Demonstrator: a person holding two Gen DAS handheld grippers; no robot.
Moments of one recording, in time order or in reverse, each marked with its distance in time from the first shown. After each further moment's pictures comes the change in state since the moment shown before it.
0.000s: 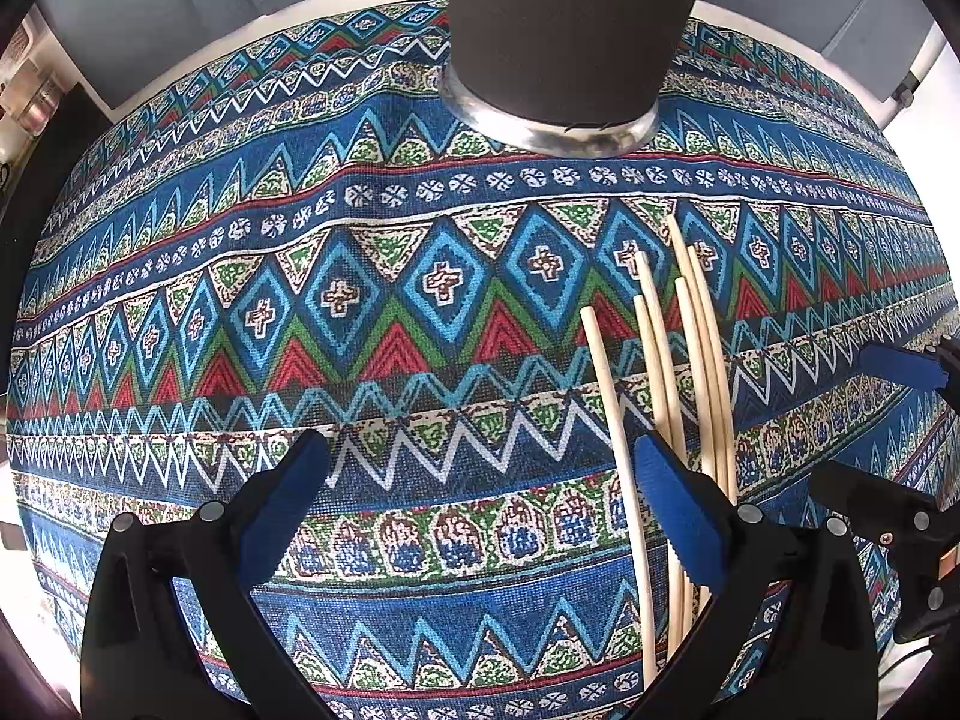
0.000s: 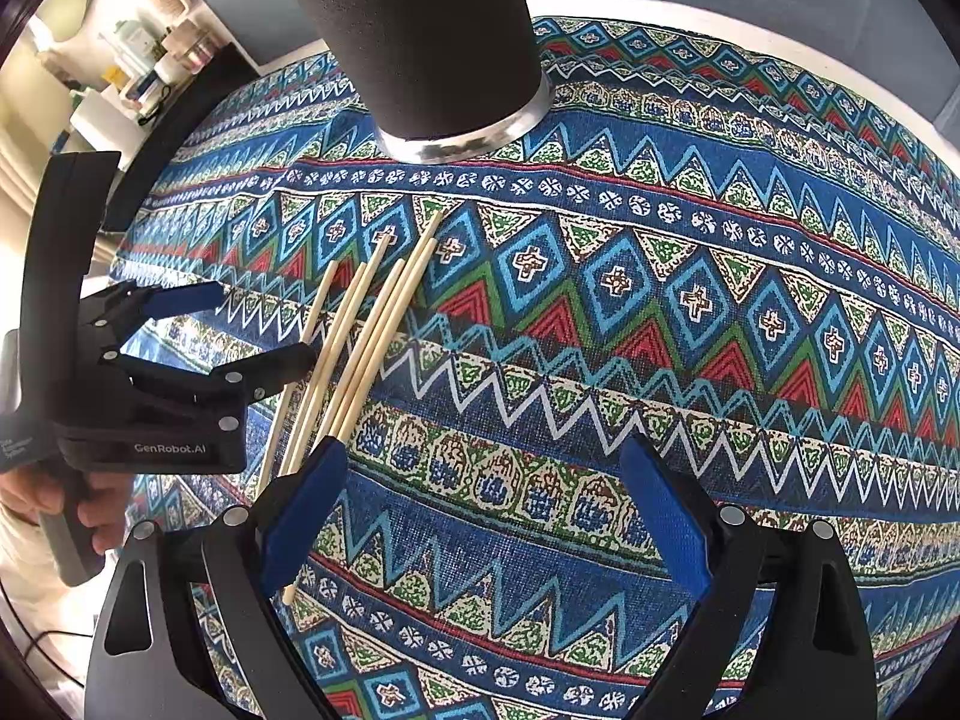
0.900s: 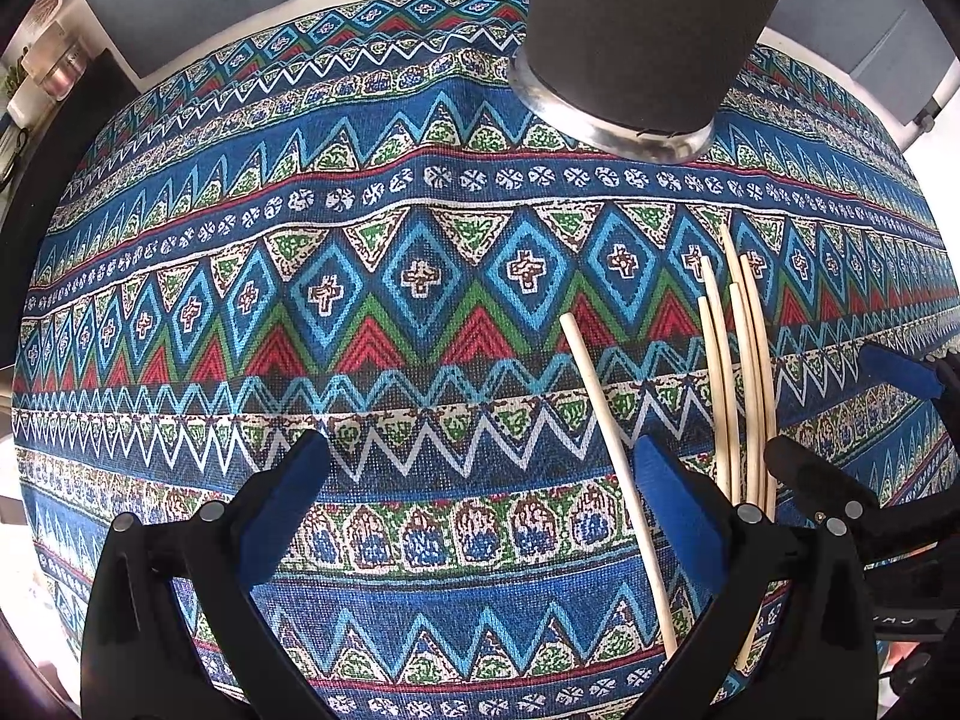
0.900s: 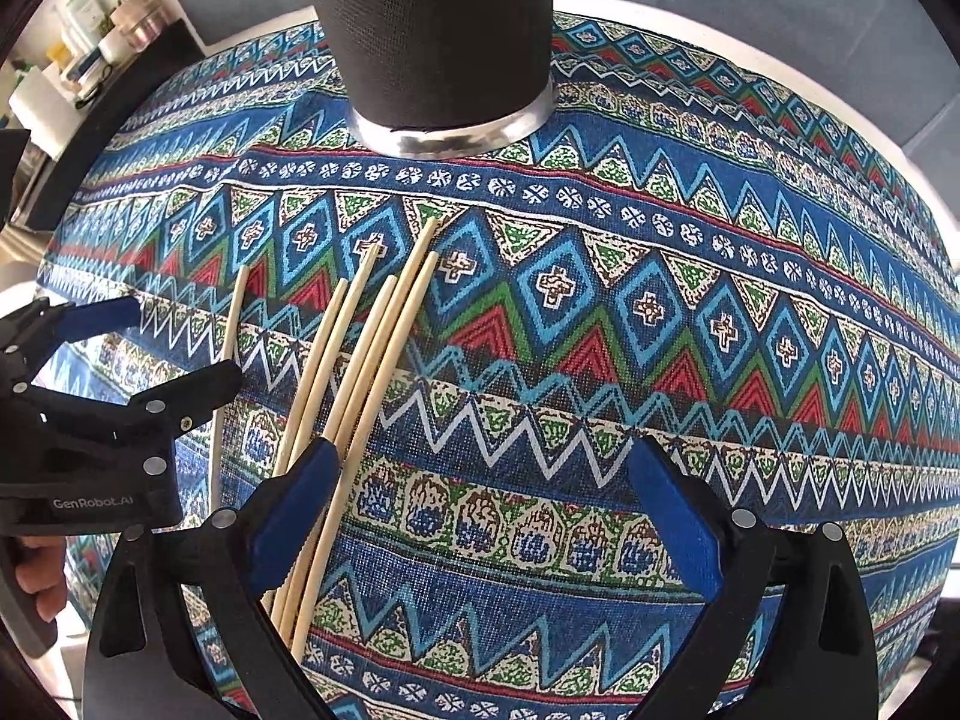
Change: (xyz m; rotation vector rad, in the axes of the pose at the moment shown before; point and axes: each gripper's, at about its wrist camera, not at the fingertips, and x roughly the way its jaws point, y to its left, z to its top) left arm -0.007 0.028 -0.004 -0.054 0.006 0.016; right arm 0.048 0.055 0.027 0.032 0.006 -0.205
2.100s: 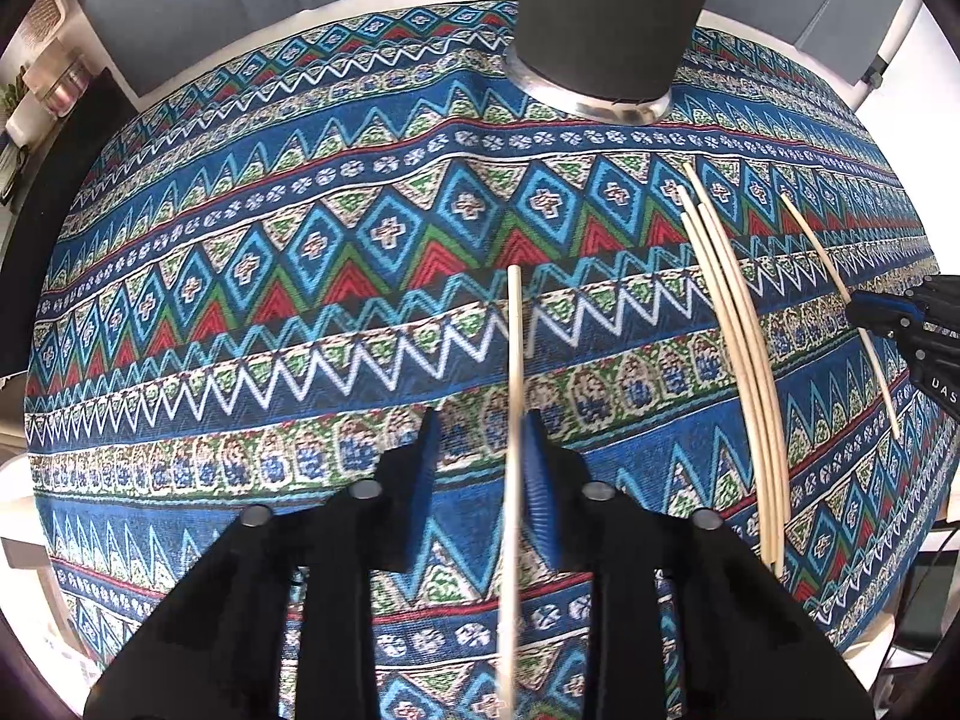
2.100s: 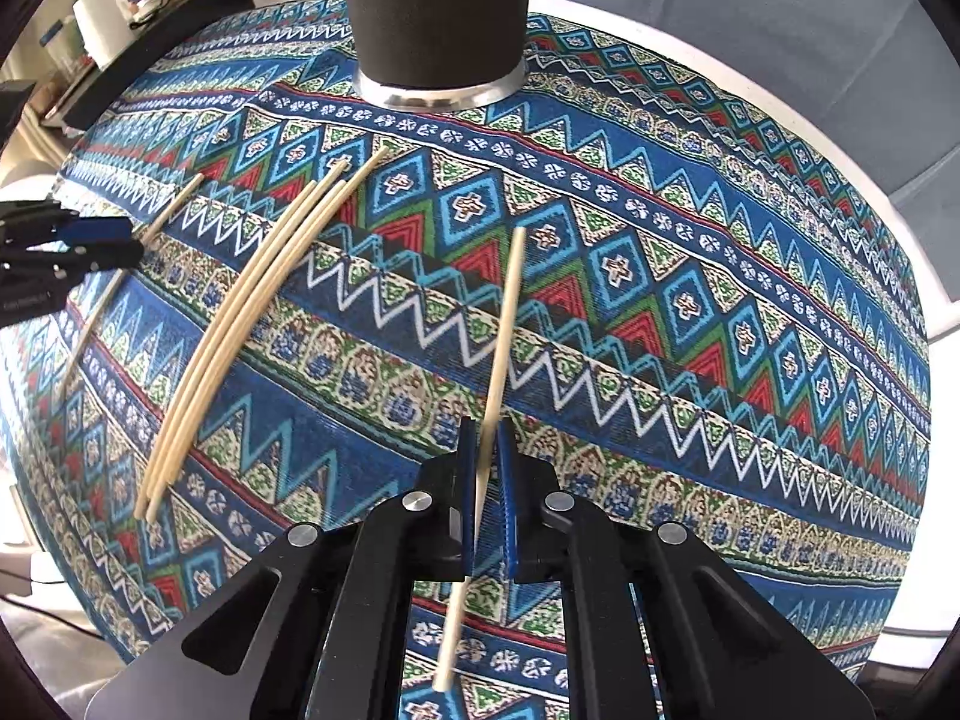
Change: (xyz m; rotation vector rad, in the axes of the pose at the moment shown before) left arm -0.028 0.048 -0.066 0.099 -0.045 -0.053; right arm -0.036 -0.053 -0.056 -0.213 -0.027 -0.046
